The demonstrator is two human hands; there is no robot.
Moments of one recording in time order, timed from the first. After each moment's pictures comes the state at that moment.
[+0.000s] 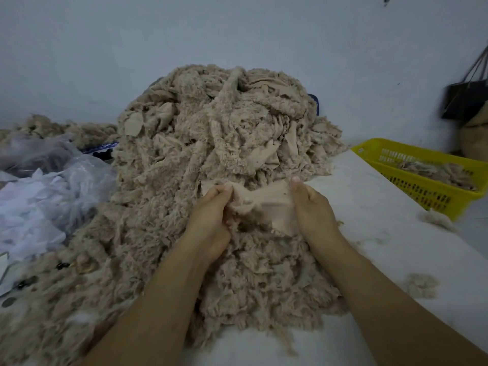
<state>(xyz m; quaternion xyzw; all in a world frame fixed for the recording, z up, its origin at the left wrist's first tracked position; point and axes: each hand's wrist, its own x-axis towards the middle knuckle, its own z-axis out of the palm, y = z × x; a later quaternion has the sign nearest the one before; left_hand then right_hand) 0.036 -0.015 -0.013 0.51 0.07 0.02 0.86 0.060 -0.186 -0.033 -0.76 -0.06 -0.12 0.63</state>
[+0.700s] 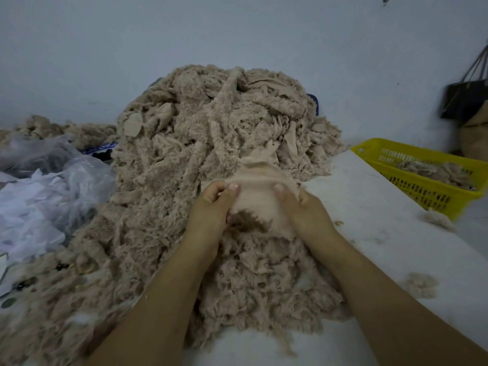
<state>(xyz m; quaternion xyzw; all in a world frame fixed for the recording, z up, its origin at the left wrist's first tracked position) 0.033 -0.015 -0.017 0.66 0.02 0.13 0.74 0.060 -0.185 -0.036 -0.79 -0.07 -0.08 0.61</state>
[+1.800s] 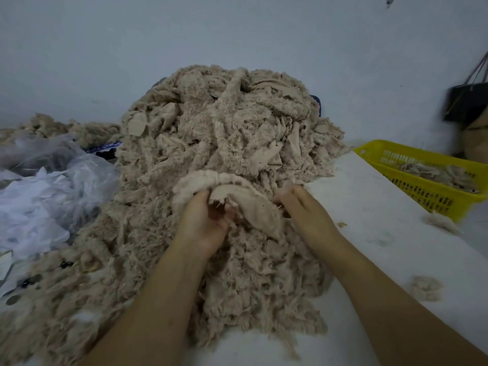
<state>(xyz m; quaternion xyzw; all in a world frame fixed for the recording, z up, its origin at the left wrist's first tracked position) 0.038 -0.002 -0.005 0.34 0.12 0.01 0.93 0.054 -0.188 -0.032 -0.80 -0.15 -0.05 0.57</state>
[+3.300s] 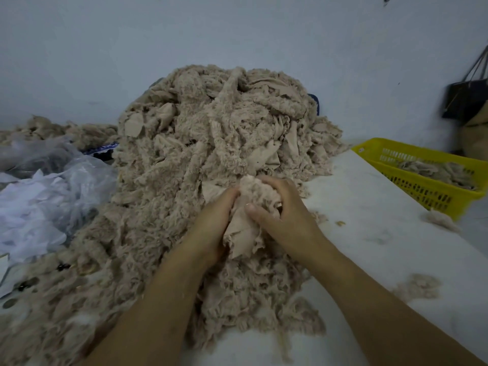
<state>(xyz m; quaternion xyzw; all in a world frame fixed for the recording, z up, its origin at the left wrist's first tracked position) 0.029 -0.014 -0.013 0.62 0.03 -0.05 0.78 0.042 -0.167 -0.031 -0.82 -0.24 -0.11 0.50</state>
